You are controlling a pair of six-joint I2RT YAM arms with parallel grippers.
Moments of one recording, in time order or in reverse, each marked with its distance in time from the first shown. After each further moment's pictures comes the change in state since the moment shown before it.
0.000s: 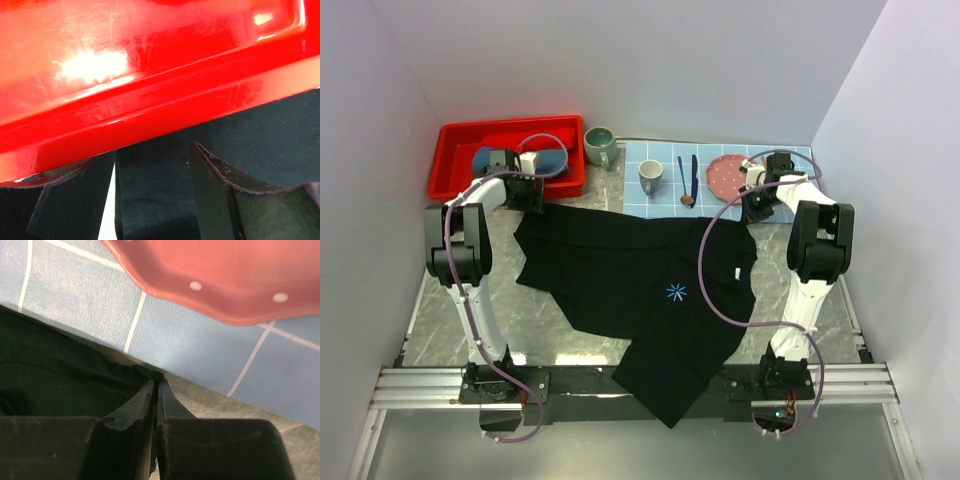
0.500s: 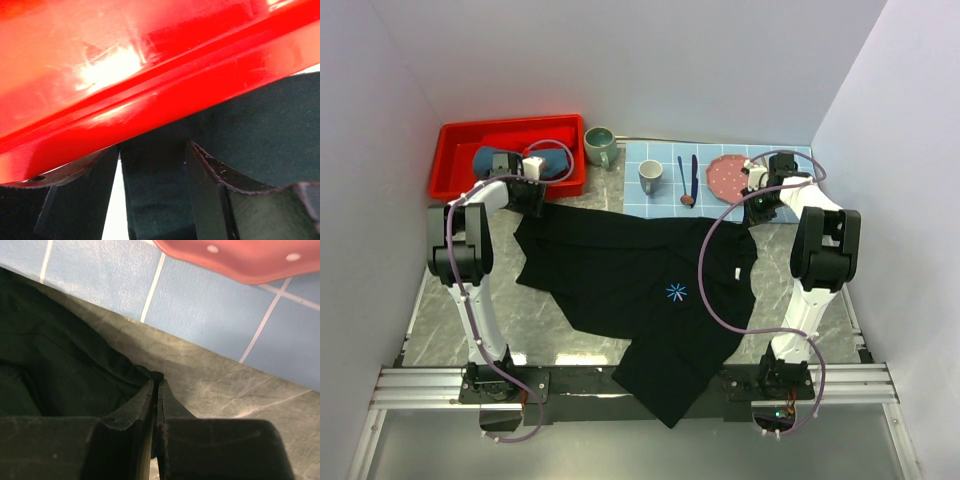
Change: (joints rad) left arm -0.009 0.010 -0.029 0.040 -0.021 0.138; right arm 0.001 -0.094 -0.066 -0.034 0.004 0.006
